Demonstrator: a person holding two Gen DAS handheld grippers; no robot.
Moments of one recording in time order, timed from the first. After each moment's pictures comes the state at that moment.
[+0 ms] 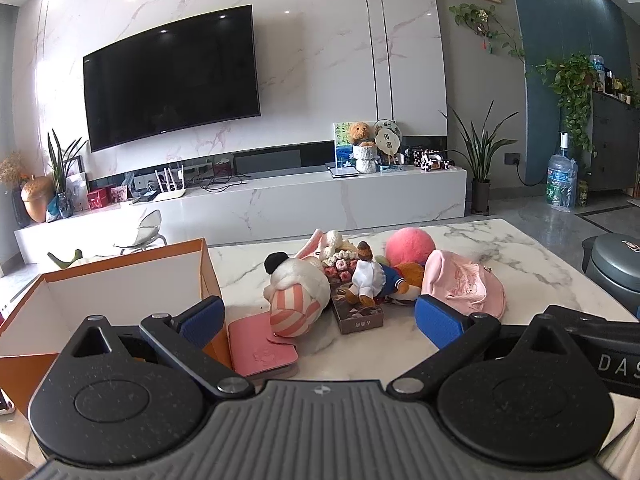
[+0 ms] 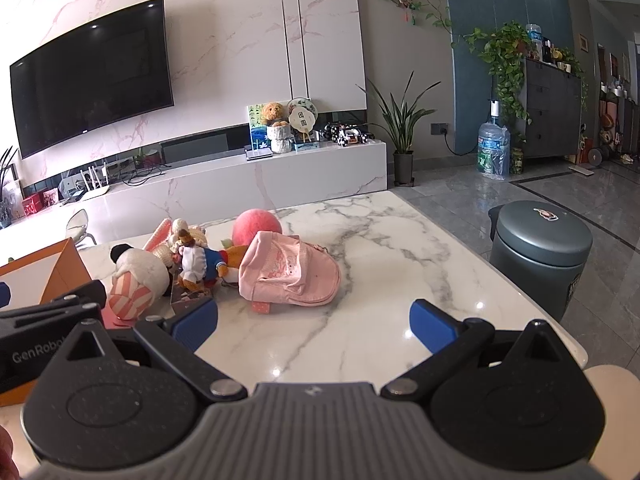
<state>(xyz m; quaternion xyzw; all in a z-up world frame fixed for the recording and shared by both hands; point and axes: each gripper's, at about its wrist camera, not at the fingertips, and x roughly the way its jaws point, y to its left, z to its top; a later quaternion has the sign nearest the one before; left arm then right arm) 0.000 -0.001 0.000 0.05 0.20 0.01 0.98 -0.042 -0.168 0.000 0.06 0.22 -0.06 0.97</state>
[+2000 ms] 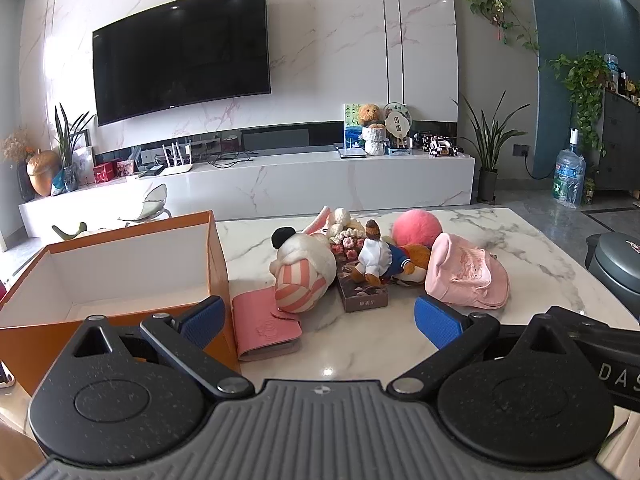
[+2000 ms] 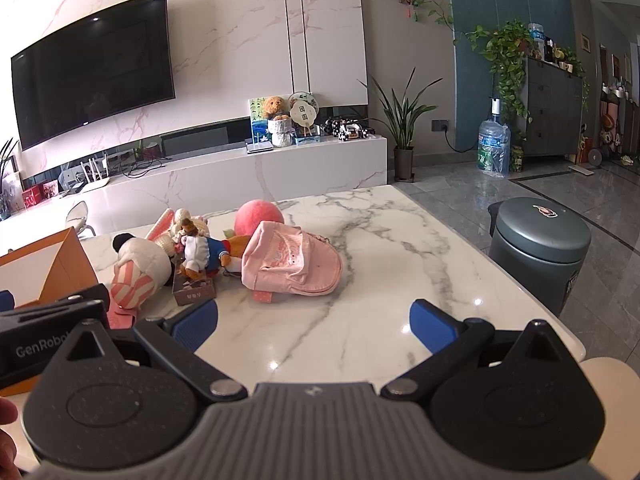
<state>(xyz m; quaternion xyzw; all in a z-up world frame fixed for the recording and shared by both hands) -0.001 0.006 -0.003 0.03 0.23 0.02 0.97 -0.046 -0.161 -0.002 0.06 0.24 -0.06 0.97</state>
